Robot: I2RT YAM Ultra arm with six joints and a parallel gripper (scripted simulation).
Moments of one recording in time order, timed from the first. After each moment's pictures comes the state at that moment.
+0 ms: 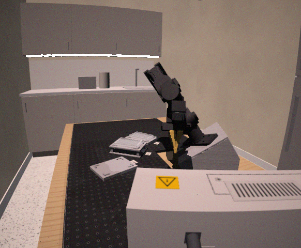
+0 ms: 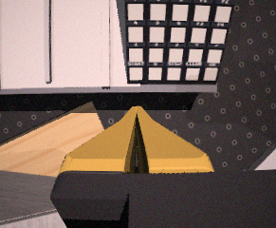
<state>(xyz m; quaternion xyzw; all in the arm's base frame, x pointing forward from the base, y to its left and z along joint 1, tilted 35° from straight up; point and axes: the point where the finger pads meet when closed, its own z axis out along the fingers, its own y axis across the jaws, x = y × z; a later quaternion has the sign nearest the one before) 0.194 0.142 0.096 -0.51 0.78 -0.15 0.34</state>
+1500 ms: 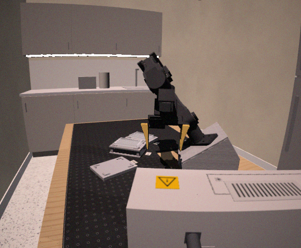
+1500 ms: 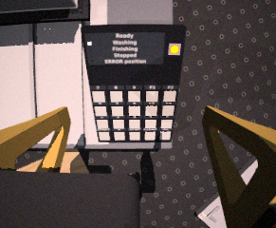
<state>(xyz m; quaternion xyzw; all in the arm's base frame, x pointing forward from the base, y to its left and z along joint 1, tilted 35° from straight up) 0.243 0.199 0.148 -0.51 0.78 -0.15 0.33</state>
